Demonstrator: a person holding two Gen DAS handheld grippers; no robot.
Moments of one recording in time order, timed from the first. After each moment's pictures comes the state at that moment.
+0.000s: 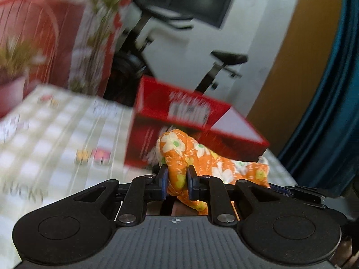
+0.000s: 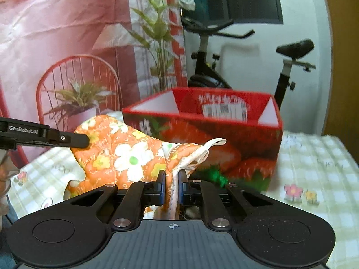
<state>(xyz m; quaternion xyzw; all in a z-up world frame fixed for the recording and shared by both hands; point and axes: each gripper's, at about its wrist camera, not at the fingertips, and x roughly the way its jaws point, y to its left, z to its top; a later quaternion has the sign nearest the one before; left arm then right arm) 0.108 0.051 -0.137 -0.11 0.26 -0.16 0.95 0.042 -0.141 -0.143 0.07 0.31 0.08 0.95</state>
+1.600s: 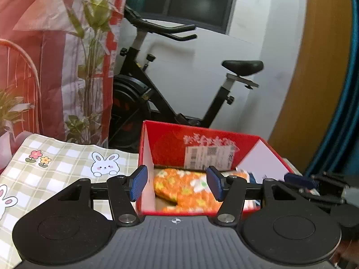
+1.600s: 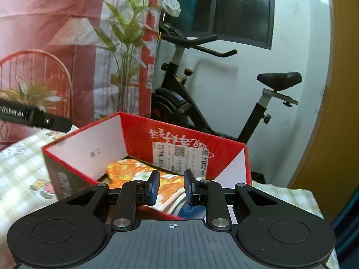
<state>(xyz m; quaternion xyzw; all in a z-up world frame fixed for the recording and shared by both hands) 0.233 0.031 -0.110 -0.04 0.25 -0.13 0.96 0.175 -0.172 -0.145 -0.03 0.29 0.00 0.96</state>
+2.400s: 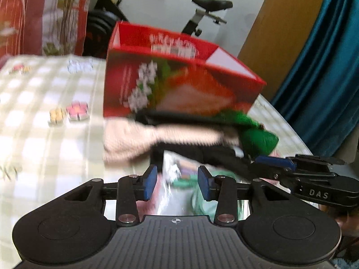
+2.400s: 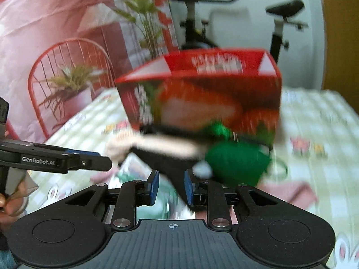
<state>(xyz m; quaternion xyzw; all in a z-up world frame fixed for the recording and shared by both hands) 0.126 0.034 -0.200 -0.06 0.39 -0.23 0.89 0.030 -0.142 -0.178 0.13 0.40 0.06 0.90</state>
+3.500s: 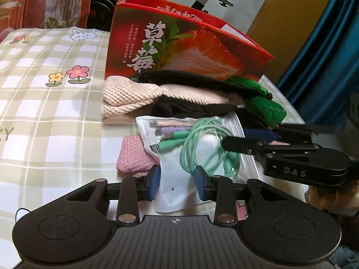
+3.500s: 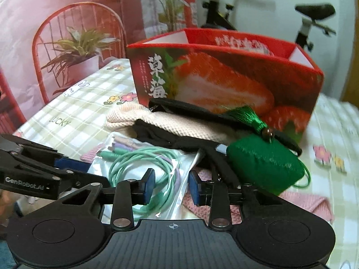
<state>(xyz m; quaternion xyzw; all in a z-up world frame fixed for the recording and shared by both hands) 0.118 0.038 -0.231 -0.06 0.43 -0.22 0.87 0.063 -0.114 -0.205 0.05 0.43 0.11 0.89</state>
